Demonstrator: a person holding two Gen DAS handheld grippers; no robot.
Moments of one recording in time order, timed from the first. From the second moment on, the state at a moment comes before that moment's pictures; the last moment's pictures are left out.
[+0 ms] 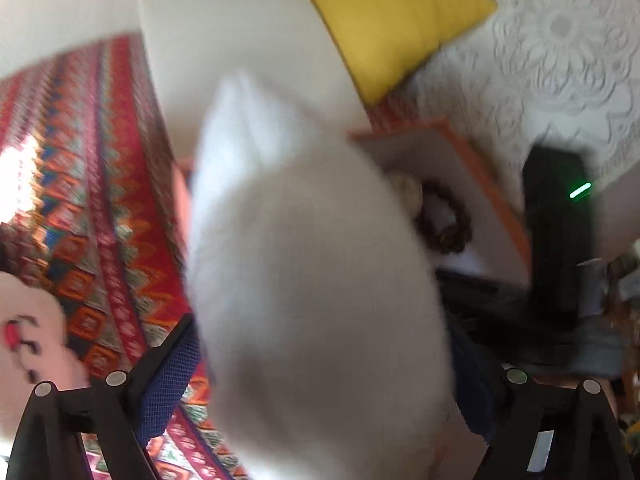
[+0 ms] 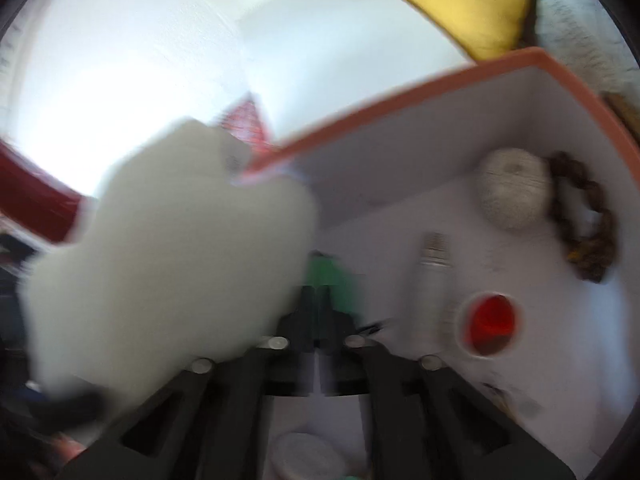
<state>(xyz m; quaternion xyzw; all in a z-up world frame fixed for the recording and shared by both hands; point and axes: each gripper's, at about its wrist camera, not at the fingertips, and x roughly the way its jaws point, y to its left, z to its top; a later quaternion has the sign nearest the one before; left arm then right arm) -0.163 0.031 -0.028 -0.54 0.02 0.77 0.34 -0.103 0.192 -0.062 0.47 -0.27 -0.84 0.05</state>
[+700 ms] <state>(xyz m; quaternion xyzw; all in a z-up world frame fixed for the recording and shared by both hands) -0.126 -0.024 0.061 -0.39 -0.03 0.86 0.32 -0.120 0.136 -0.131 0.65 -0.12 -0.75 -0.01</state>
